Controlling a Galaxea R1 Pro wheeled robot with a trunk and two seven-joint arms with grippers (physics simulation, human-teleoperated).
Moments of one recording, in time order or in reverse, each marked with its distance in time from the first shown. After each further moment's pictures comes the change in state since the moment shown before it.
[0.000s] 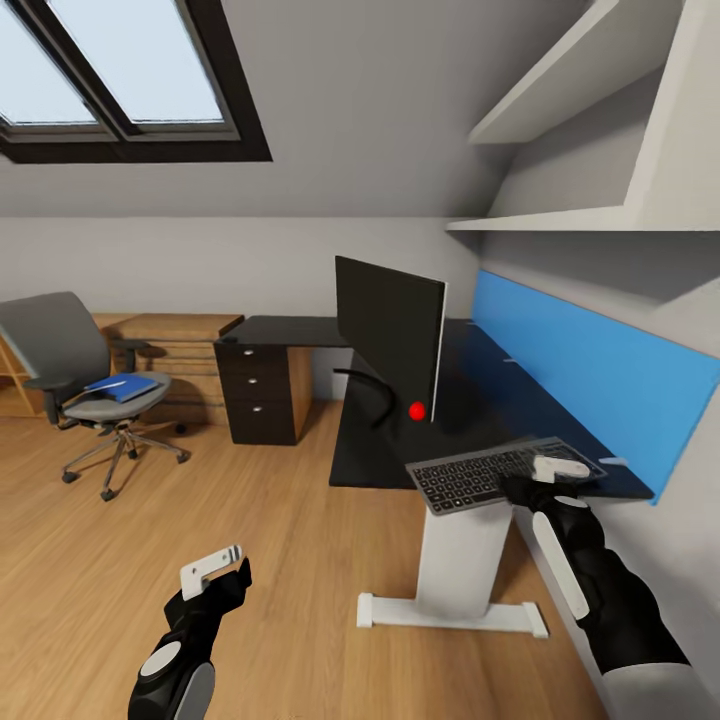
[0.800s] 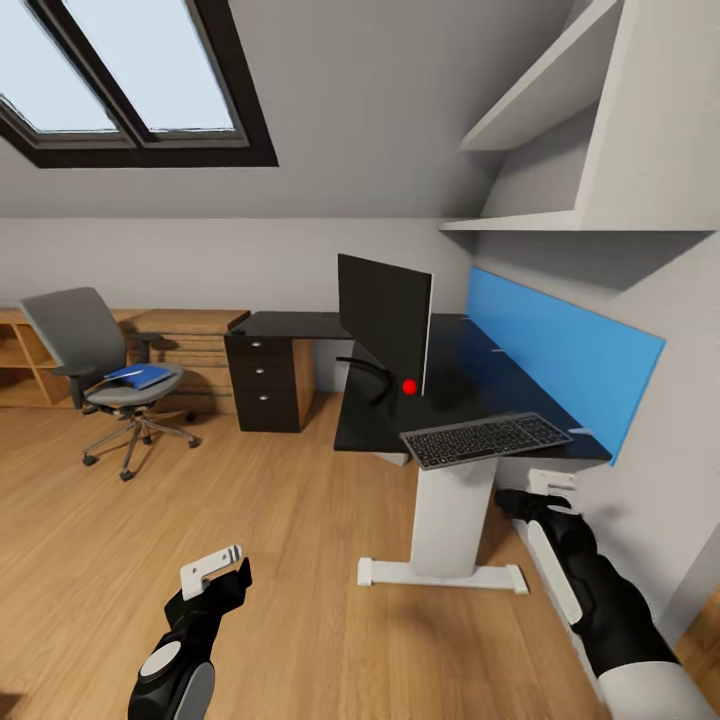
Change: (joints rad) left arm -0.001 0.000 0.000 0.000 0.000 0.000 -0.002; right arm 0.000 0.005 0.009 0.082 0.002 -0.003 0.006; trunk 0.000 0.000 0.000
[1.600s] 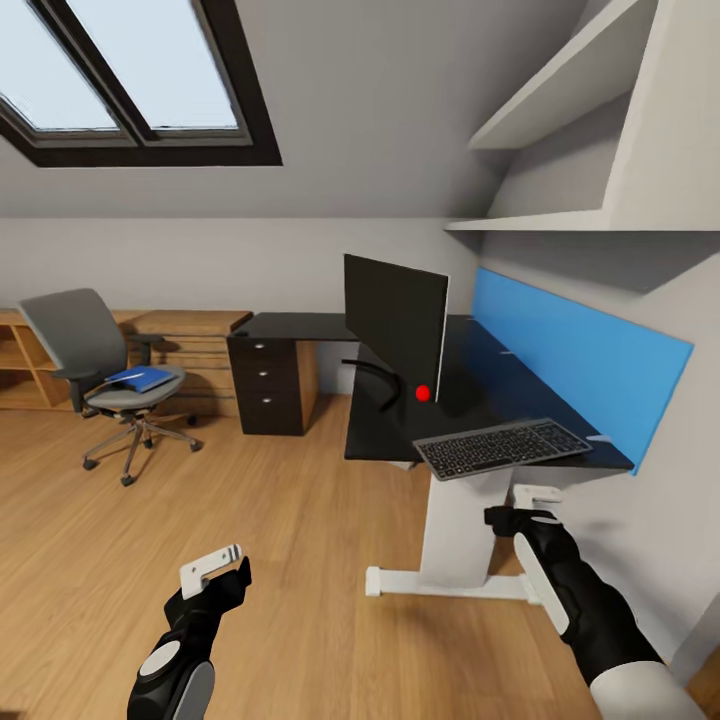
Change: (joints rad) left arm 0.000 0.001 0.000 -0.004 0.000 0.000 -0.002; right arm 0.000 0.004 0.067 0.093 -0.001 0.000 0.004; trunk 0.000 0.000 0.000
